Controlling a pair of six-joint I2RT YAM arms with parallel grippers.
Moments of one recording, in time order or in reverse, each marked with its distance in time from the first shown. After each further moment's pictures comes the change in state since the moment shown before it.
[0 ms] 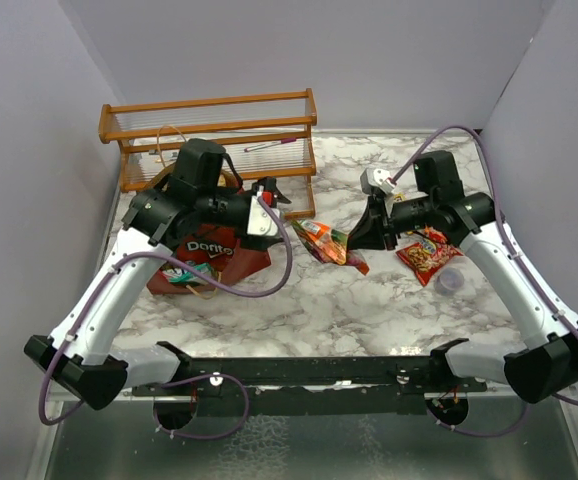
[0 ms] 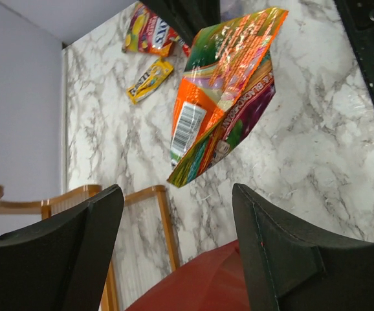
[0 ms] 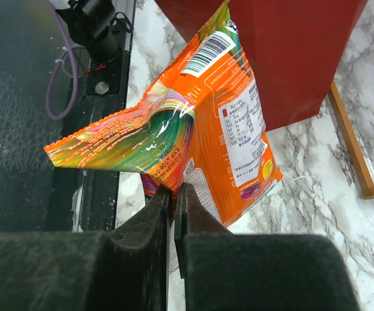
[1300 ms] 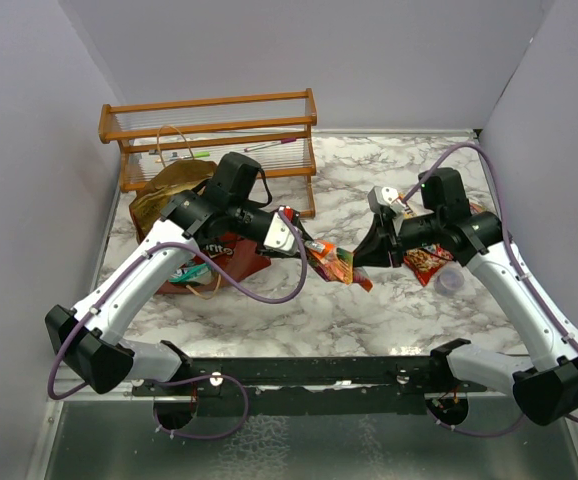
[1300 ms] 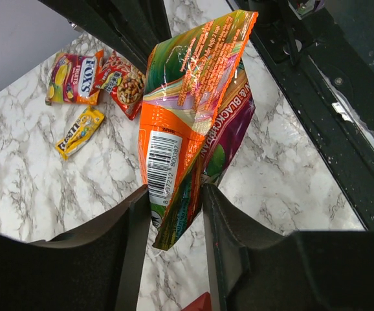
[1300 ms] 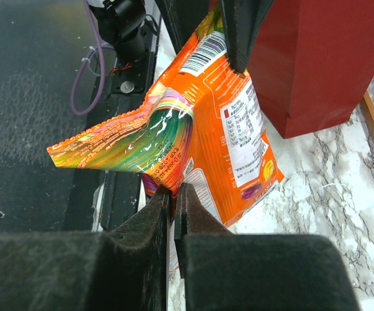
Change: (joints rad) left arm -0.127 0.099 -0.094 0.026 0.158 0.050; right arm 0.011 -0.126 -0.132 0.011 -0.065 -0.011
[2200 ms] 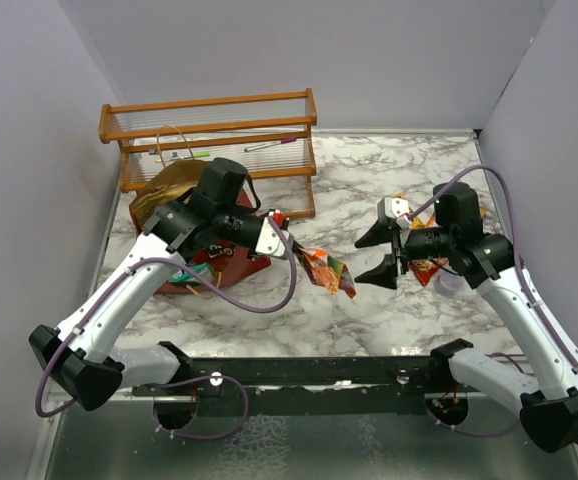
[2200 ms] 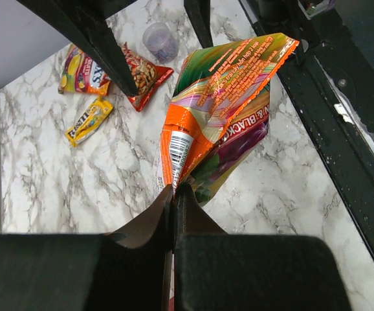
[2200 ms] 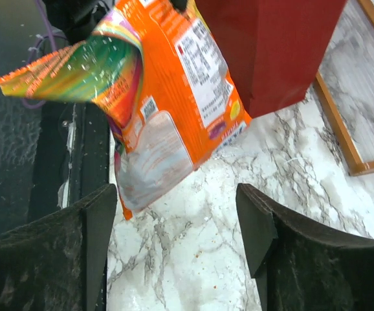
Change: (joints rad) left arm 0.007 -0.087 -0.051 0.028 -0.033 -0.063; right arm -0.018 -0.139 -0.122 0.117 0.126 0.055
